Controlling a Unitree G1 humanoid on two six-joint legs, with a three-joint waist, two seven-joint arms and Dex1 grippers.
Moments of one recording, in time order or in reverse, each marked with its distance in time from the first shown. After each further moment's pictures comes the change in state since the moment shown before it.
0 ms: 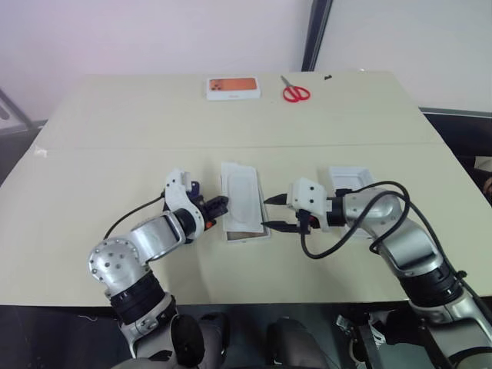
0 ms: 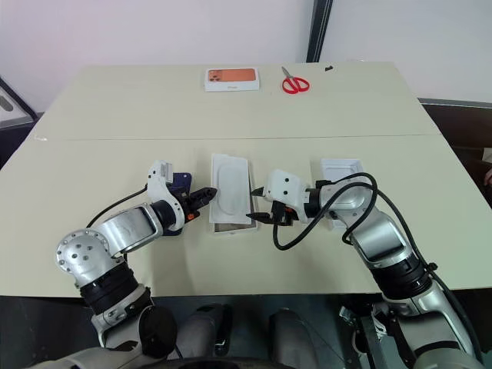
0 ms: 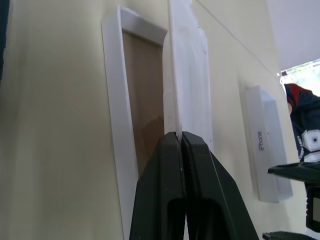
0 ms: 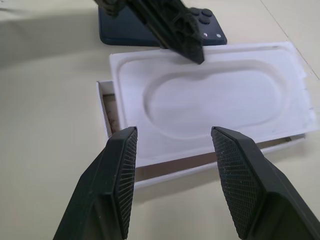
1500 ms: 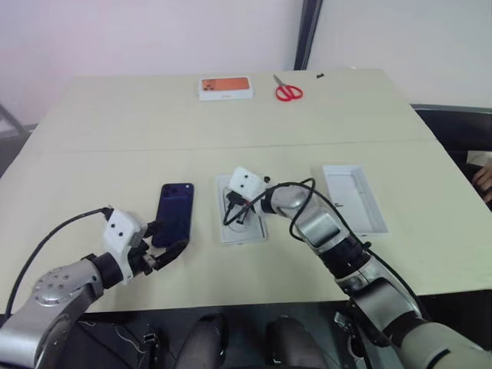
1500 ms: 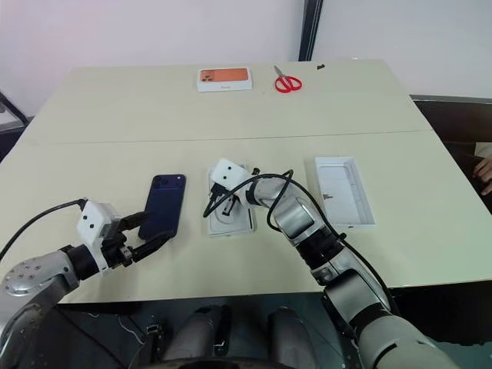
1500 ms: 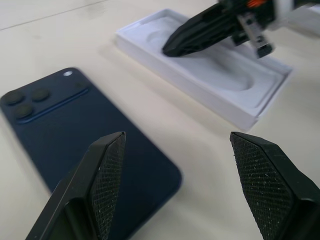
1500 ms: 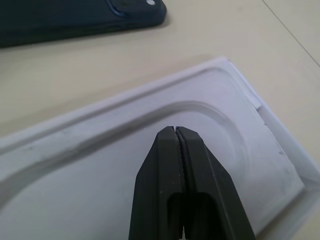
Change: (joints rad) left arm 0.741 0.835 -0.389 -0.183 0.488 -1.105 -1.024; right arm -0.262 0.402 0.220 0.412 -0.293 0.123 -0.381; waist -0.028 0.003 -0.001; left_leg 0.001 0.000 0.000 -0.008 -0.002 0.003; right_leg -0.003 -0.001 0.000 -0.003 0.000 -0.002
